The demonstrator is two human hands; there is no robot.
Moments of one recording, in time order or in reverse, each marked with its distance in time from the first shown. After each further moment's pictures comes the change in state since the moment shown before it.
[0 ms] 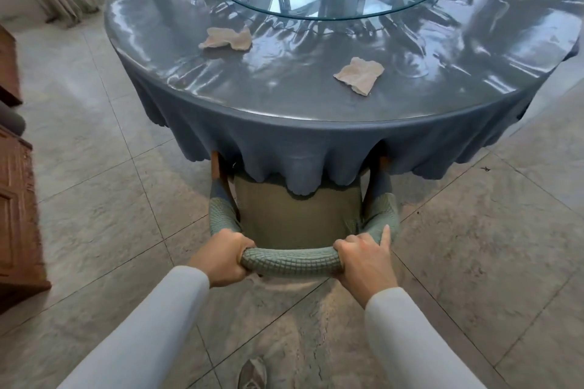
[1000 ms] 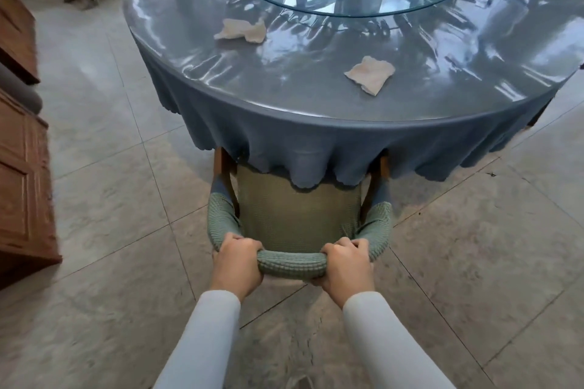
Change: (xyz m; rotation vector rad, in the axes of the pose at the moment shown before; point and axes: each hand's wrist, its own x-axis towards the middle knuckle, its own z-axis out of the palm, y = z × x) left_hand -0.026 0.053 0.036 0.028 0.129 -0.462; right_hand -0.013 -0.021 0.013 0.120 -0.034 0.002
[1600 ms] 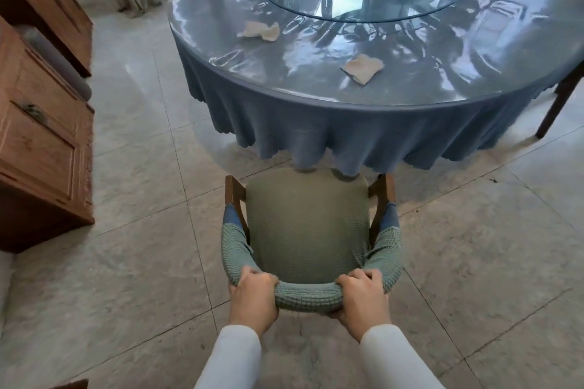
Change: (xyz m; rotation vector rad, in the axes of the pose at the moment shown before) left_hand -0.190 0.074 0.078 -0.093 -0.028 -0.118; right_hand -0.172 0.081 0.030 0.015 -0.094 -0.070
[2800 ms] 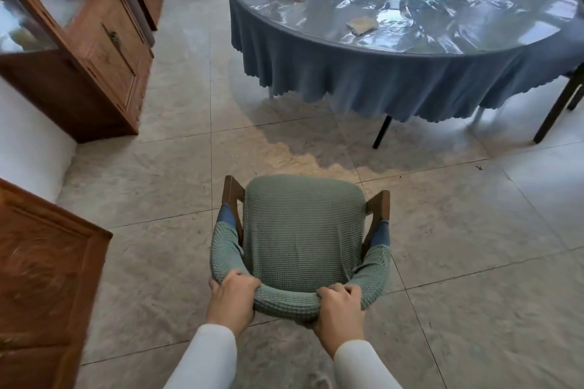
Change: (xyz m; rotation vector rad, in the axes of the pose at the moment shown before) left_hand -0.378 0.080 0.203 0.000 -0.005 -0.156; right_hand -0.365 0.145 0.123 -0.033 -0.132 -0.120
